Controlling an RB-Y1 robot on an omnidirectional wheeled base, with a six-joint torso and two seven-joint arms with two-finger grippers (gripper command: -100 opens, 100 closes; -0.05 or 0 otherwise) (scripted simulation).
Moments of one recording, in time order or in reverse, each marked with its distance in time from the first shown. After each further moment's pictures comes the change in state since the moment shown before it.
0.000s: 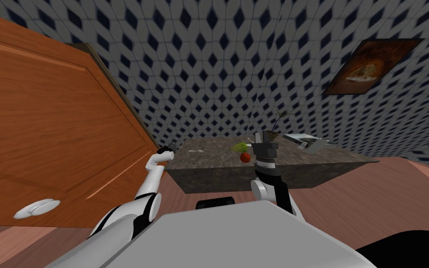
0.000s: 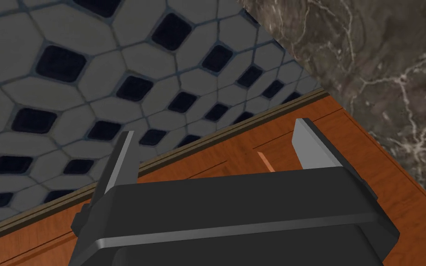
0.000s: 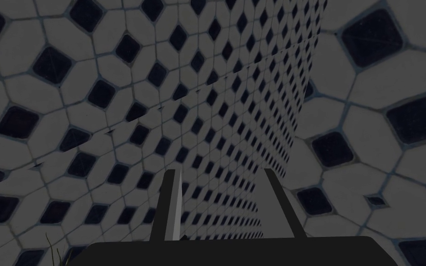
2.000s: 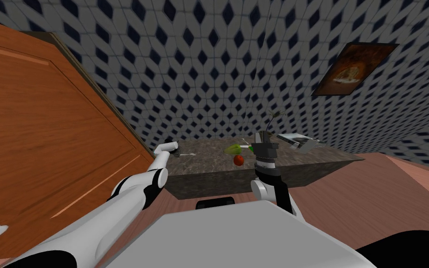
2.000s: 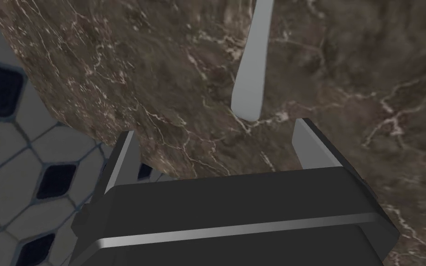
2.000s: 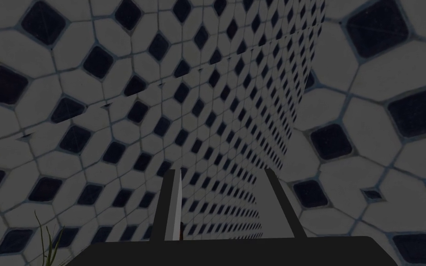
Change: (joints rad) left arm -0.356 0.040 0.033 0.458 0.017 0.512 -0.182; right arm 0.000 0.000 0.000 0.000 0.000 0.000 0.000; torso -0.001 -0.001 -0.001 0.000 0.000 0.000
